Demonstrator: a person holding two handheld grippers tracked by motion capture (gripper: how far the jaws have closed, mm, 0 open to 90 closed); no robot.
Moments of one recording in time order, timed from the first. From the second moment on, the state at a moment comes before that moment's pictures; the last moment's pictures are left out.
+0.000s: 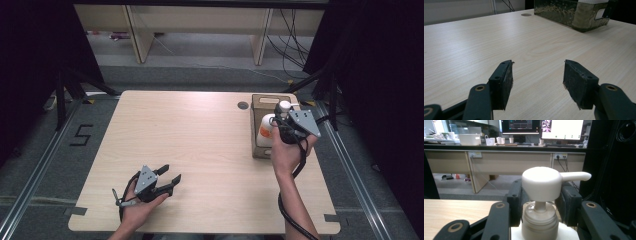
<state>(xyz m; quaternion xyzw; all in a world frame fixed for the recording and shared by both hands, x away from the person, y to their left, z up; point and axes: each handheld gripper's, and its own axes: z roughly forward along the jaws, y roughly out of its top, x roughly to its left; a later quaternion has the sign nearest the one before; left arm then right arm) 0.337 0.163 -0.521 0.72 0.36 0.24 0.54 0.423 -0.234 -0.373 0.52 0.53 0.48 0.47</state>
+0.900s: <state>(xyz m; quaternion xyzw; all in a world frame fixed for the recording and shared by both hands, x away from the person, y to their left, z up) 0.336 0.162 -0.521 0.72 0.36 0.24 0.54 0.419 -0.231 -0.377 0.50 0.53 0.47 0.49</state>
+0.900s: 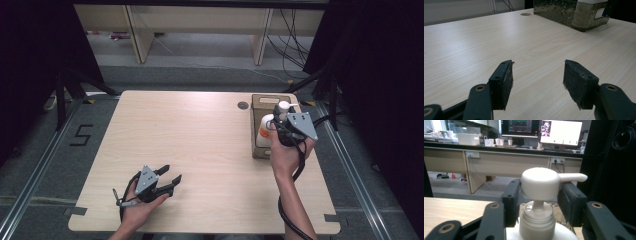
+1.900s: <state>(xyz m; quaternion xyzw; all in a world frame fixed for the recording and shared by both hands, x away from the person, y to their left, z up) 0.336 0.162 -0.521 0.72 0.36 0.24 0.54 0.391 -0.240 -0.379 0.51 0.55 0.47 0.47</state>
